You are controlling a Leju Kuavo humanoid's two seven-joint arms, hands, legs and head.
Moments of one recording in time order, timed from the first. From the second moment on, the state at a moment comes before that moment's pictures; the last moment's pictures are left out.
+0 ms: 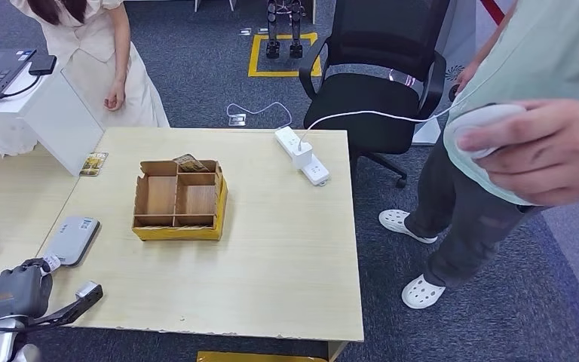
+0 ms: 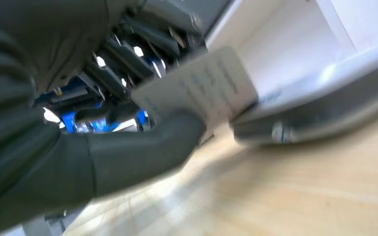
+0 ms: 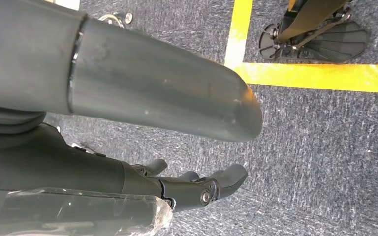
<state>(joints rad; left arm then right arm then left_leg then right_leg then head) -0.11 0.41 0.18 -0.74 -1.10 0.67 -0.23 -0.01 0.00 0.13 -0.16 0.22 -0.19 -0.07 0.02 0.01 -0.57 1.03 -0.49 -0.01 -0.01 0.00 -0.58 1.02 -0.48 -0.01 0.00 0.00</state>
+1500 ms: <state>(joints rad) -0.83 0.34 -0.08 -0.64 -0.89 0.58 -0.19 -0.02 0.01 0.15 -0.16 0.30 -0.17 -0.05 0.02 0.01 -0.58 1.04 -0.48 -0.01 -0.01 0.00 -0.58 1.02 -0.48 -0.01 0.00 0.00</state>
